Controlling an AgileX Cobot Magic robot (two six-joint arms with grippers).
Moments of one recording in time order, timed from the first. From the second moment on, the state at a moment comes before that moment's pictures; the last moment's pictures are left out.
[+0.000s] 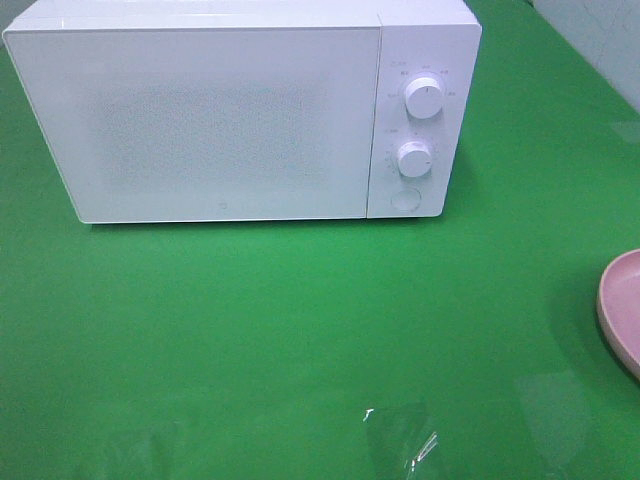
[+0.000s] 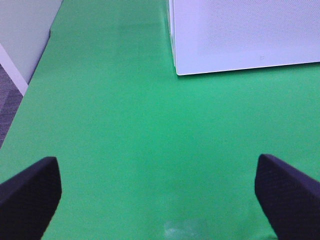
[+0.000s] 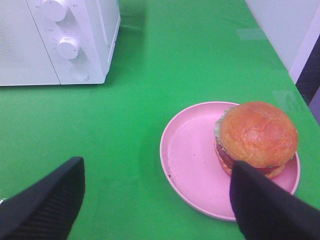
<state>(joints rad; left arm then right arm) 0.09 0.00 -0.52 -0.12 1.08 0.19 0.03 0.00 -0.50 -0.05 0.97 0.09</state>
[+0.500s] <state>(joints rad) 0.09 0.00 -0.52 -0.12 1.08 0.19 0.03 0.00 -0.50 -0.05 0.97 0.09</state>
